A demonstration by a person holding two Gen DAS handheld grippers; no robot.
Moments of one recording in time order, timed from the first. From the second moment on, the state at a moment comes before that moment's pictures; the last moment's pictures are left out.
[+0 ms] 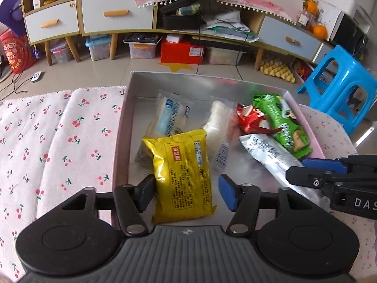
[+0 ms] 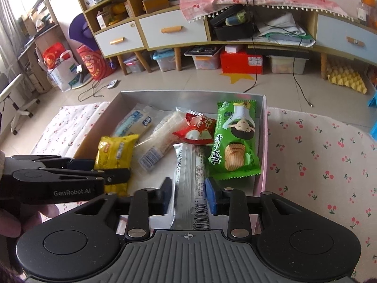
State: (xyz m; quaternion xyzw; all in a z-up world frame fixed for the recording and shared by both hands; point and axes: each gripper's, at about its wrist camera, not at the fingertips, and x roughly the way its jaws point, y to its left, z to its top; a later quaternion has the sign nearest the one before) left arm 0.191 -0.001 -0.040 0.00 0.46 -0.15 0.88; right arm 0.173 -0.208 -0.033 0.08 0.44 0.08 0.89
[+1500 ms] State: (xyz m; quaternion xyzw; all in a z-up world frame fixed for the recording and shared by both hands) left arm 0.048 0.026 -0.028 -0.02 0.46 -0.13 0.88; right arm 0.016 -0.222 -0.009 0.15 0.44 -0.03 0.88
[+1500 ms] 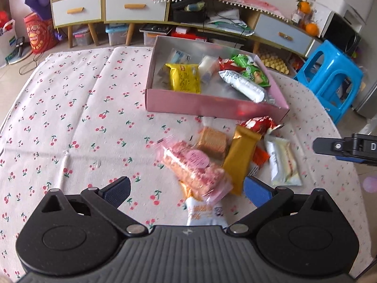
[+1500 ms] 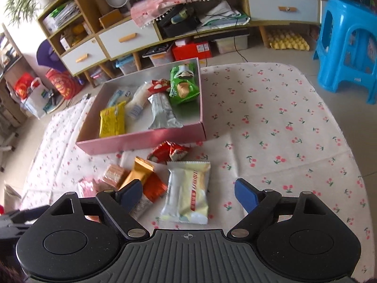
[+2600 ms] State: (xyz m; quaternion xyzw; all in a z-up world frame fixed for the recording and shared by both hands) left arm 0.060 0.026 -0.055 -0.06 0.44 -0.08 0.89; right arm 0.046 -0.202 -0.078 0.08 0.48 -0.05 0.87
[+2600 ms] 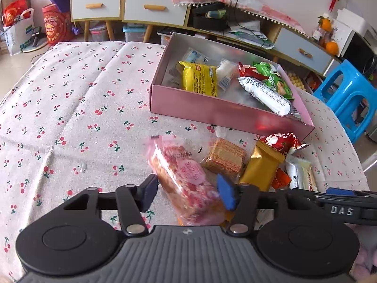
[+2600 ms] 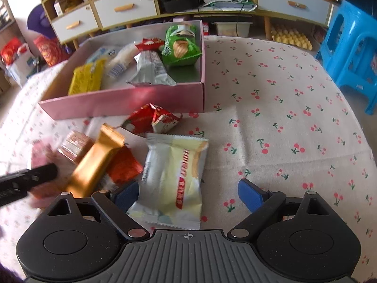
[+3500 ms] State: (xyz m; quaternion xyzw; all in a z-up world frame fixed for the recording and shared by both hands) left arm 0.066 0.051 -0.060 0.04 0.44 -0.11 0.89; right arm 0.041 -0.199 -0.084 -0.02 0.45 0.01 0.89
